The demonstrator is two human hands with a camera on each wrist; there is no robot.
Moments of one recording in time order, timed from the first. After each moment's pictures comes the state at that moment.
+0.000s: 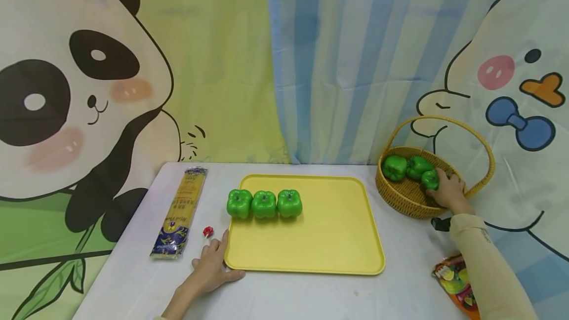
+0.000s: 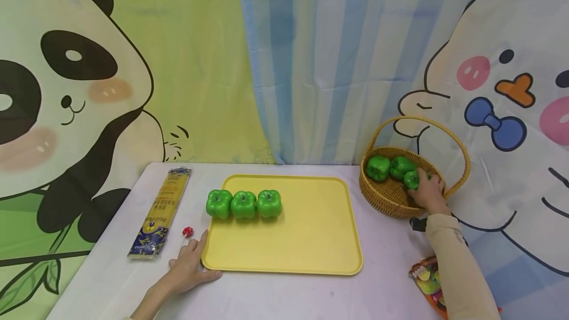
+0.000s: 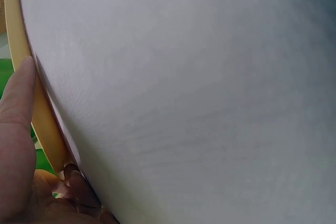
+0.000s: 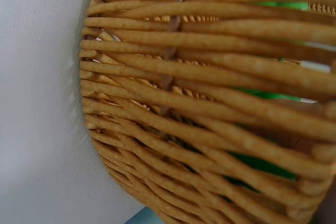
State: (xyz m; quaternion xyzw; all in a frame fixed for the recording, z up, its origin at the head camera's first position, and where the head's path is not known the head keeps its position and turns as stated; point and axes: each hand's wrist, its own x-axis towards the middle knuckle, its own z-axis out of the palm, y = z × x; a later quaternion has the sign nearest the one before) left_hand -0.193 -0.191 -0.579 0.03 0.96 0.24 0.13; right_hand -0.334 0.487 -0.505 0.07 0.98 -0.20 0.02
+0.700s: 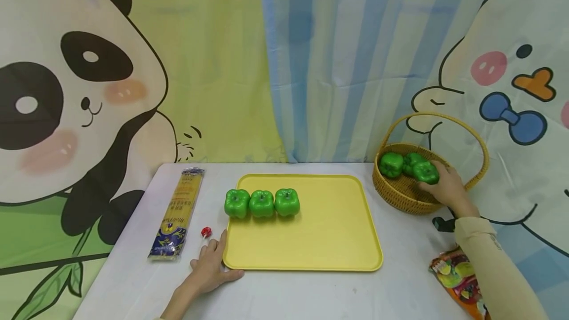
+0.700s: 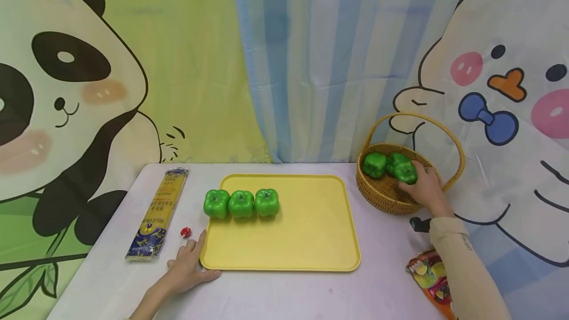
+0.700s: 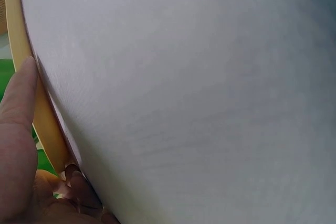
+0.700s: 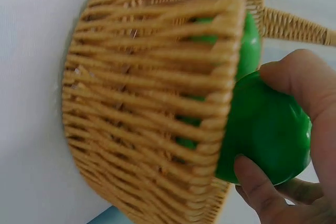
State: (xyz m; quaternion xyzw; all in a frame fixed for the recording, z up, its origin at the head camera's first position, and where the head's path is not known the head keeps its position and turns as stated) left_hand -0.195 -0.190 -0.575 0.02 0.96 0.23 0.14; right_hand -0.312 0.466 -0.479 0.02 0.98 -0.21 -0.06
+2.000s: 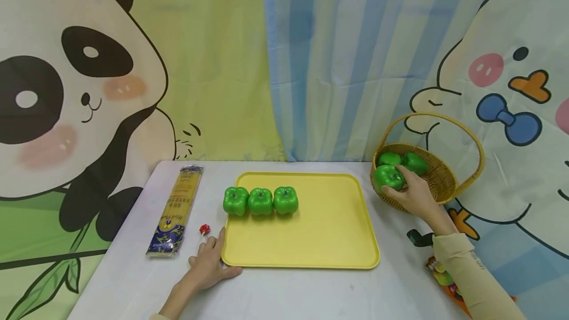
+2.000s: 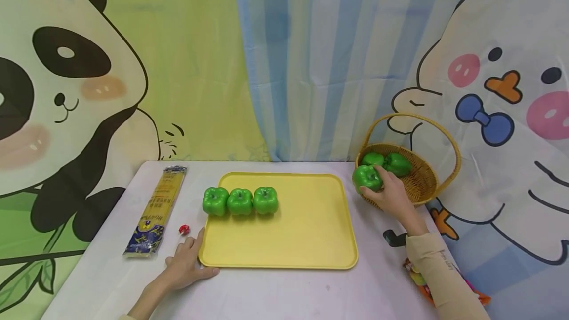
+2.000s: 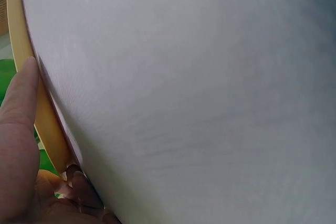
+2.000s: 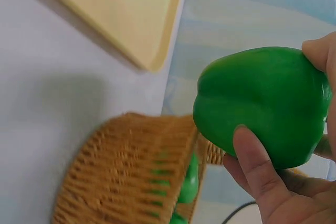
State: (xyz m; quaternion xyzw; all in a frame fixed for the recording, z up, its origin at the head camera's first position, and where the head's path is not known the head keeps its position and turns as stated) left_hand -0.194 -0.190 -0.577 0.03 0.96 0.23 0.13; right_hand -0.283 0.371 -0.472 -0.10 0.96 -0.22 -0.15
